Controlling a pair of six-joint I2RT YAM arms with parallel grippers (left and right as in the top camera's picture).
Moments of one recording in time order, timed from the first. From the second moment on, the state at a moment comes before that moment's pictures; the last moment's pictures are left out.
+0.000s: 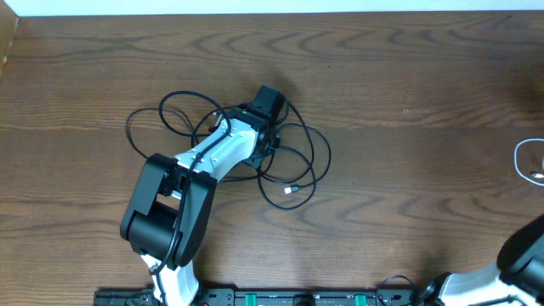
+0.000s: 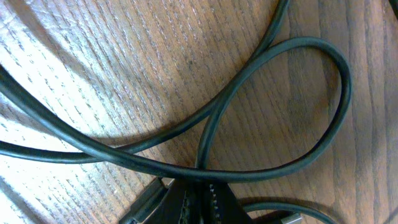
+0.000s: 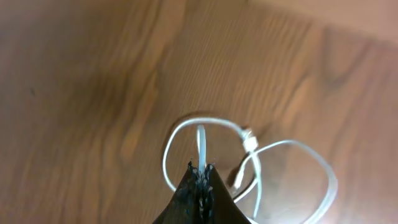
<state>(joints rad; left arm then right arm) -0.45 1.93 1.20 -0.62 -0.15 -1.56 -0.57 1.74 1.40 -0.62 0.38 0.54</state>
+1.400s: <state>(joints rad) -0.45 1.93 1.20 -0.62 -0.15 -1.56 -0.60 2.28 1.49 -0.05 -0.08 0.25</state>
